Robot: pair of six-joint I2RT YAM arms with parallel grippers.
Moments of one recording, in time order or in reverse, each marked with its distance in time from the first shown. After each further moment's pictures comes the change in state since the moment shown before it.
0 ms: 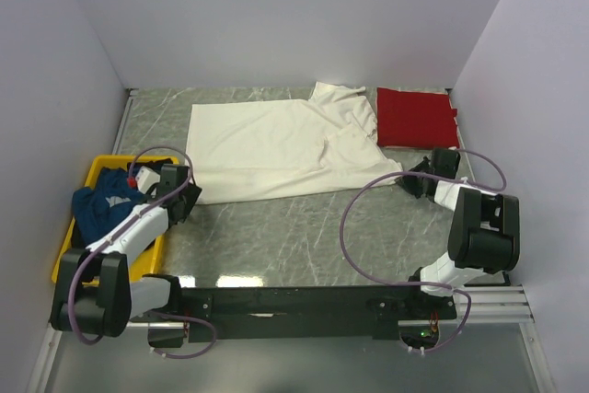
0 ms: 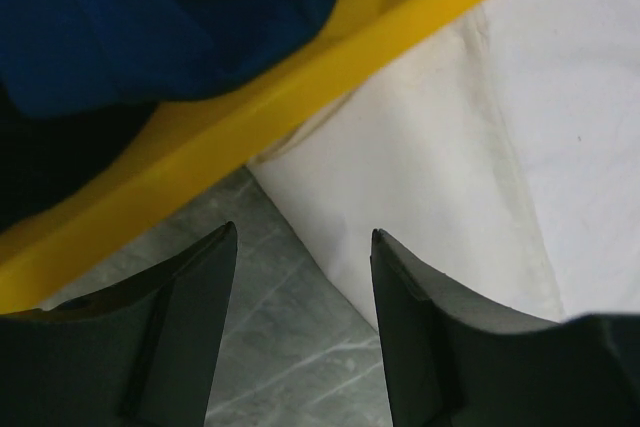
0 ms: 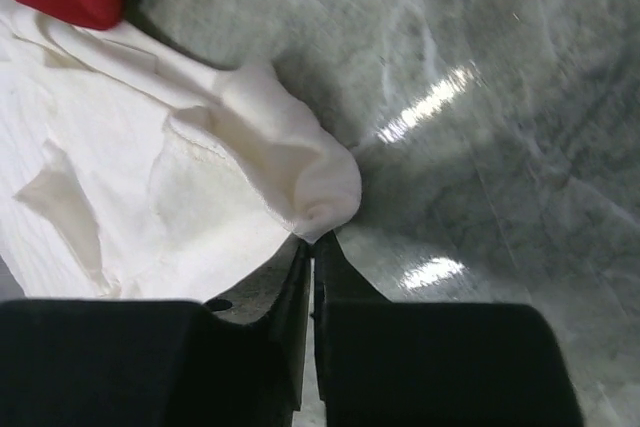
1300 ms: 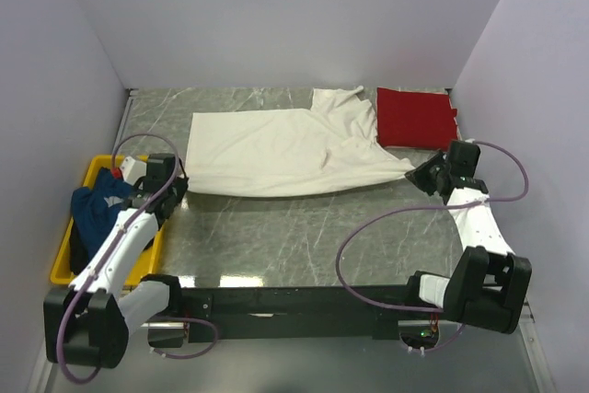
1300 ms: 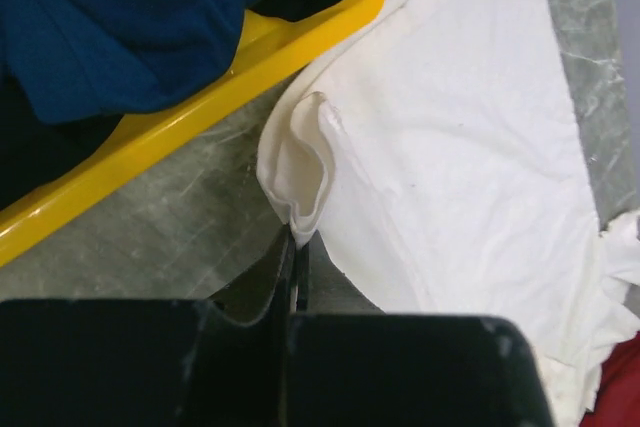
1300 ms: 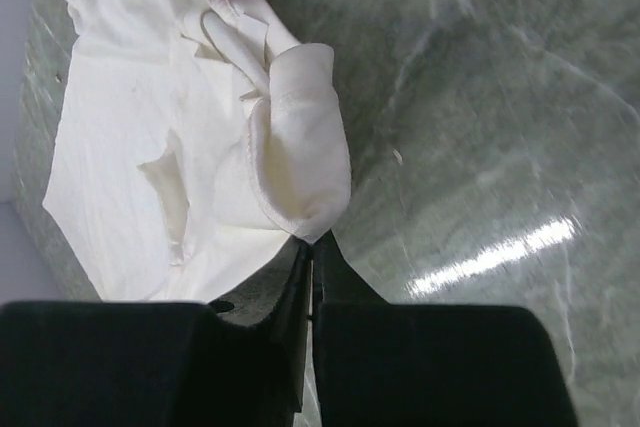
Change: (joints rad) left arm 0.026 -0.145 0.124 -0.140 -0.043 0.000; right arm -0.021 -0.349 0.100 -0.397 -0.002 -0.021
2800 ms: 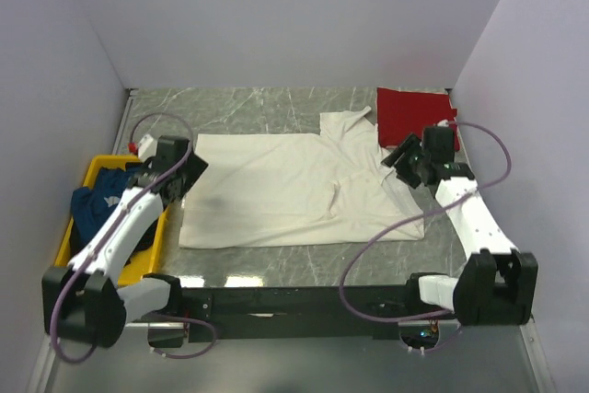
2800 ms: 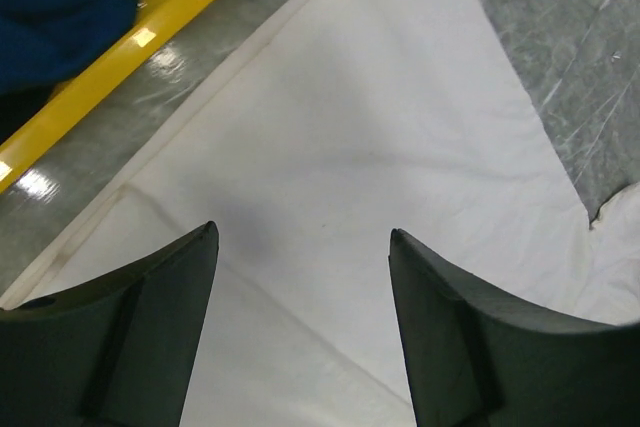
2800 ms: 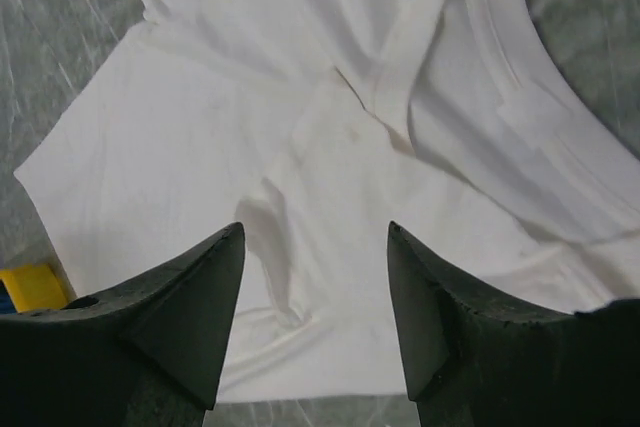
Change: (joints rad) left arm -0.092 0.032 0.145 -0.151 0.058 0.096; right arm 0.225 -0.050 0.098 -0.173 0.122 -0.036
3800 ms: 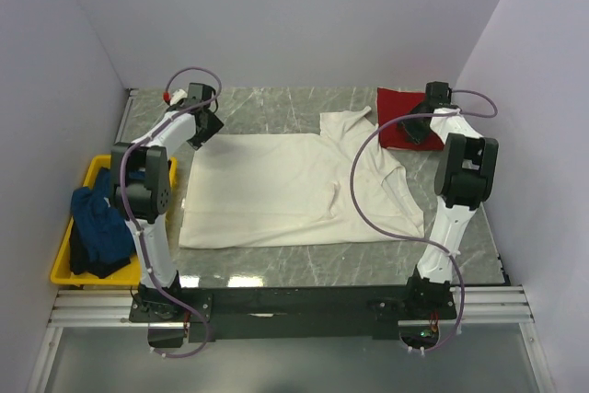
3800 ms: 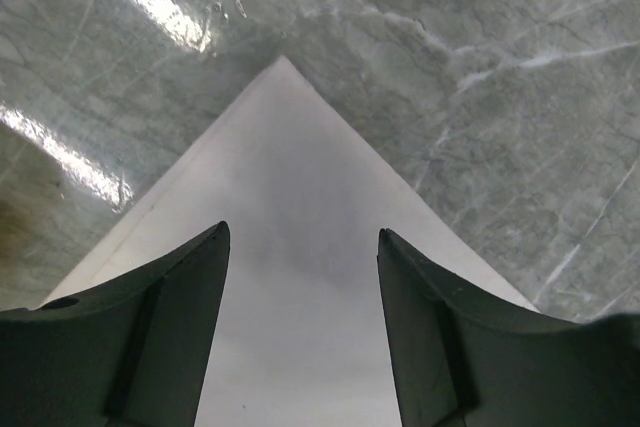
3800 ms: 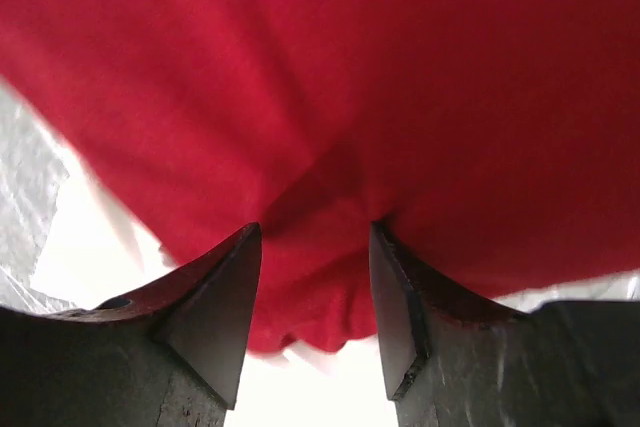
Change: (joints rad) left arm 0.044 0.922 0.726 0.063 -0.003 0.172; right arm -0.139 0.984 0.801 0.038 0.069 0.010
